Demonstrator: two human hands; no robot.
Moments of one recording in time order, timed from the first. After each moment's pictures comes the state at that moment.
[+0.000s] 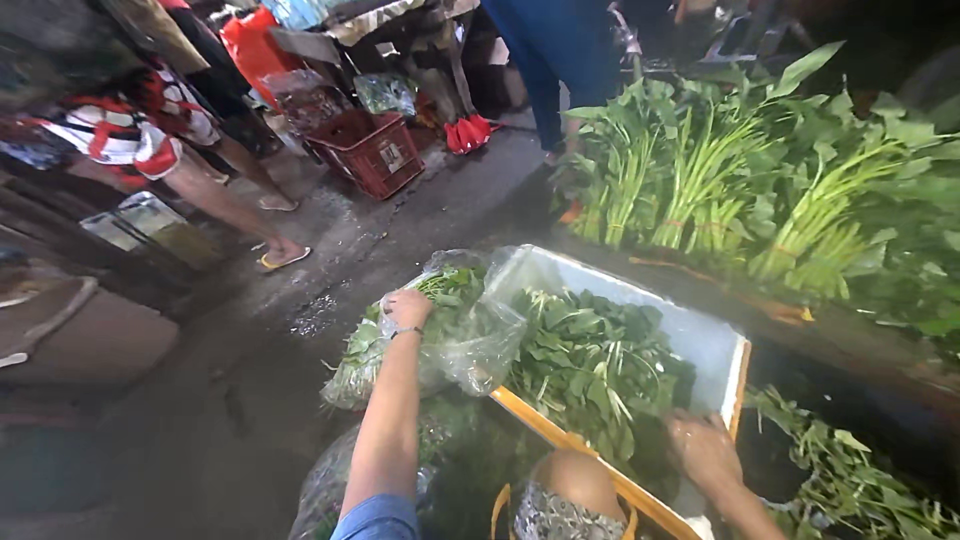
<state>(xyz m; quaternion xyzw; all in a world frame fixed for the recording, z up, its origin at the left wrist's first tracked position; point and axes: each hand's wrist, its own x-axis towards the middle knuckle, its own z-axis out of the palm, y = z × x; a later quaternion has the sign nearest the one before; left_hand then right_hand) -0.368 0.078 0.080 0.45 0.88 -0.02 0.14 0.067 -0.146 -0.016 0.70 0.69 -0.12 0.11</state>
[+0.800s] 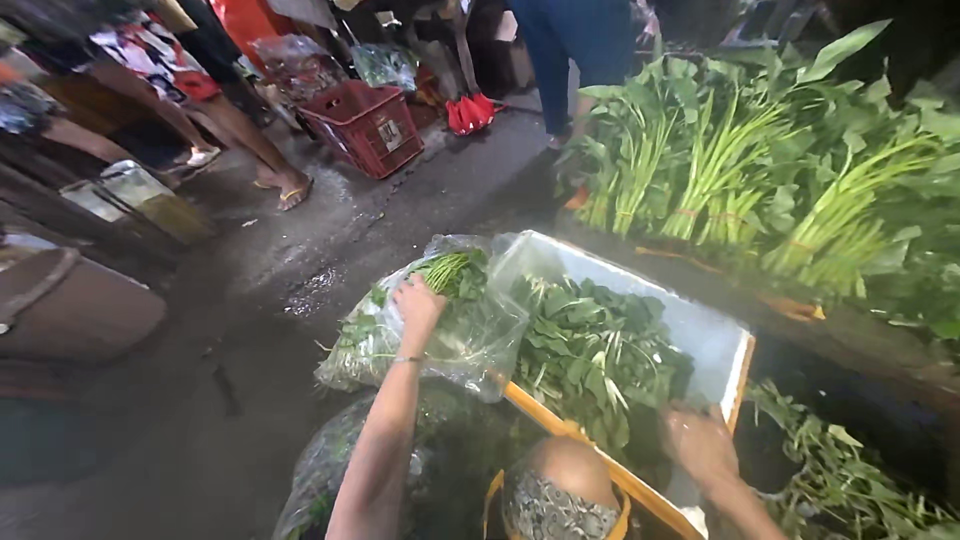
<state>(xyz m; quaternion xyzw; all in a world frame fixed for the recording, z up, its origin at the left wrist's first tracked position) -0.347 0.039 0.083 0.49 0.85 0.10 0.14 0.062 -0.143 -0.015 0.71 0.68 -0.11 0.13</state>
